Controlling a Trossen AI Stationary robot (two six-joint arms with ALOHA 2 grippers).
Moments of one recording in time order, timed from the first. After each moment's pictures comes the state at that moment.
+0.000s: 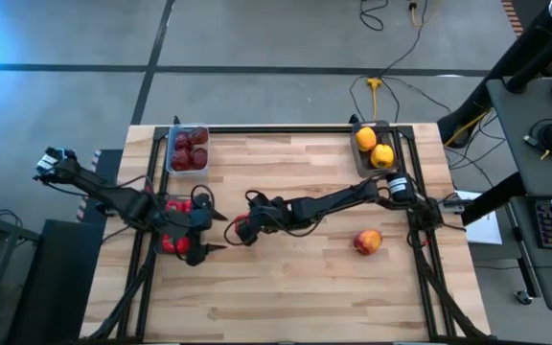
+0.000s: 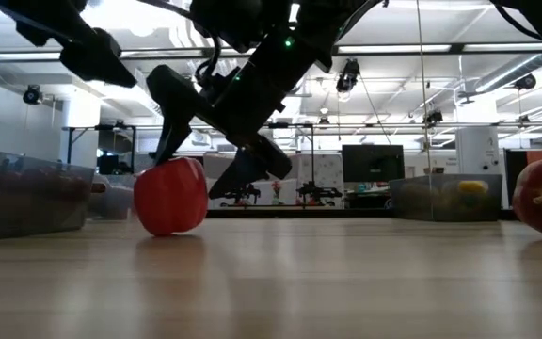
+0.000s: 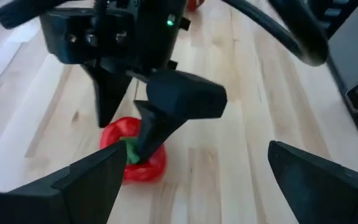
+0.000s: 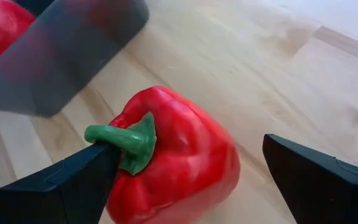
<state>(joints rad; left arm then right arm) -0.44 0.94 0.68 -0.42 -0.33 -0.38 0.10 2.20 1.63 -0.24 0.28 0.85</state>
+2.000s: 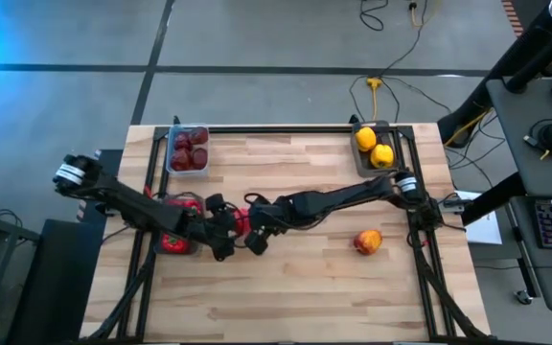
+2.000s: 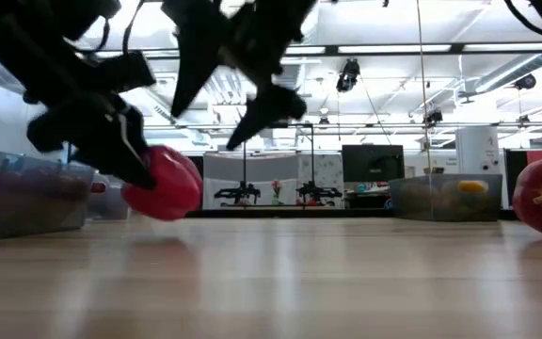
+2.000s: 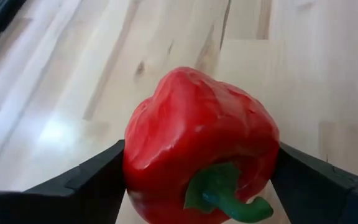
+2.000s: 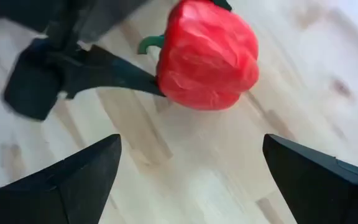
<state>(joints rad) -0.34 1.35 0.55 -0.13 -0.56 -0.32 0.13 2.13 1.82 -0.66 0.12 0.73</state>
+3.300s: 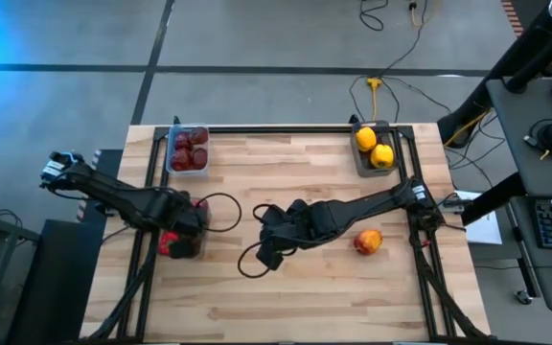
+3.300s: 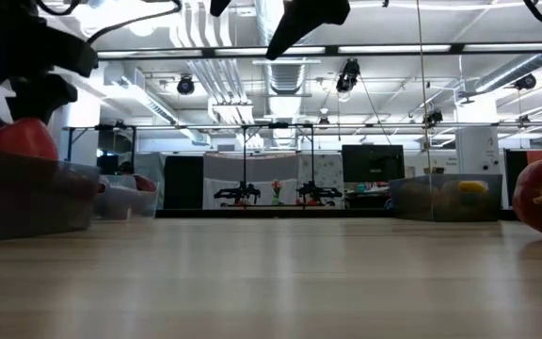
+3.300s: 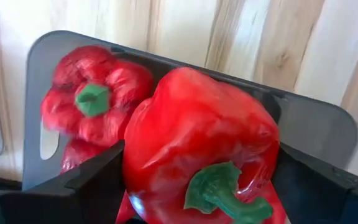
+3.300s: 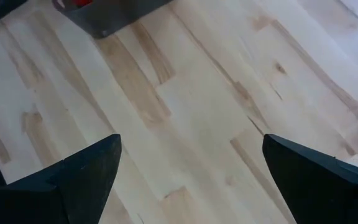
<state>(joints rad) -0.34 1.16 0.85 -1.21 -0.09 -0.50 0.29 2.09 2.13 -1.14 0.32 0.84</state>
